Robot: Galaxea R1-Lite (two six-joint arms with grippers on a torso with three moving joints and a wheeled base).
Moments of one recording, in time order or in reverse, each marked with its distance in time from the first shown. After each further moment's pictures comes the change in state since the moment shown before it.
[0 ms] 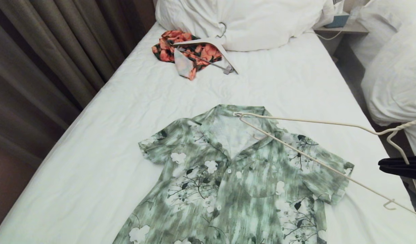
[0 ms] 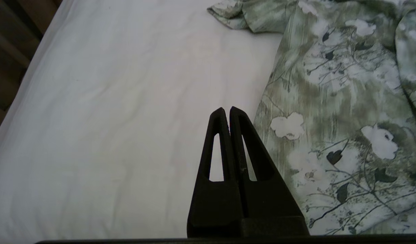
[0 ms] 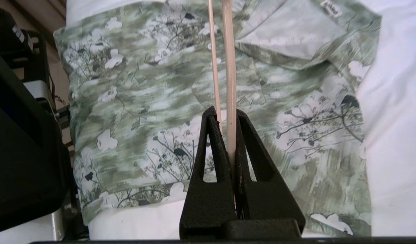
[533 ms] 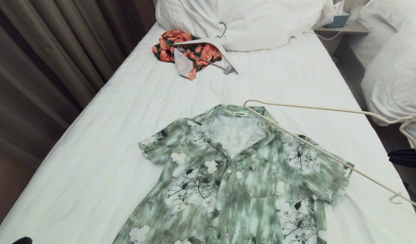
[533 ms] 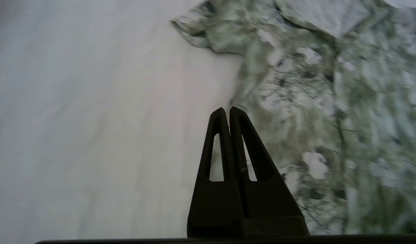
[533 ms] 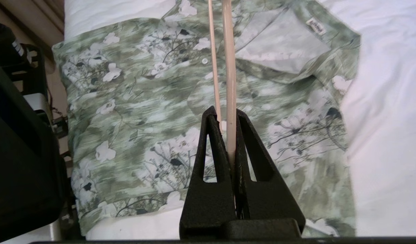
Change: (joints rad) left arm -0.011 0.324 -0.225 -0.003 -0.124 -0.115; right arm -0.032 -0.028 -0.037 0.001 0.039 0.045
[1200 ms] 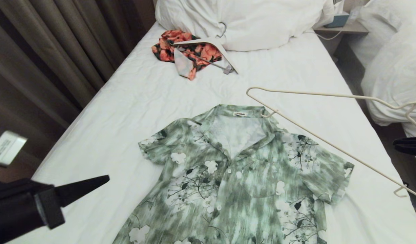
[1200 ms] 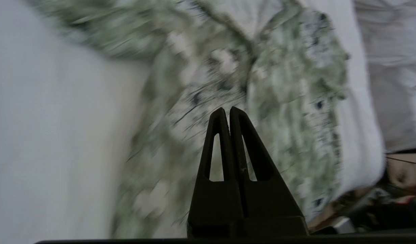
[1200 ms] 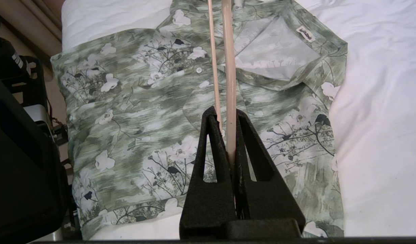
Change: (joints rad) left arm -0.152 0.678 -0.250 -0.227 -0.241 -0.227; right arm -0.003 -0.006 -0.065 -0.002 -0.002 0.088
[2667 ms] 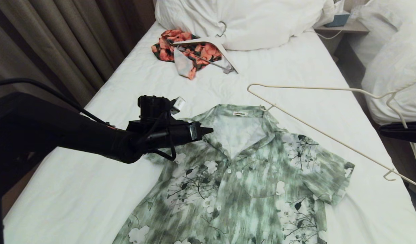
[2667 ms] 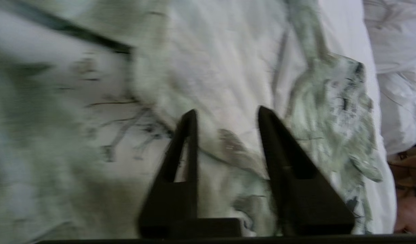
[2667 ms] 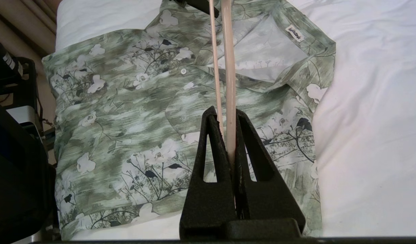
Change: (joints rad) left arm -0.236 1.039 -0.748 -0.266 -0.010 -0.086; right arm 0.023 0.157 -0.140 0.000 -0.002 0.000
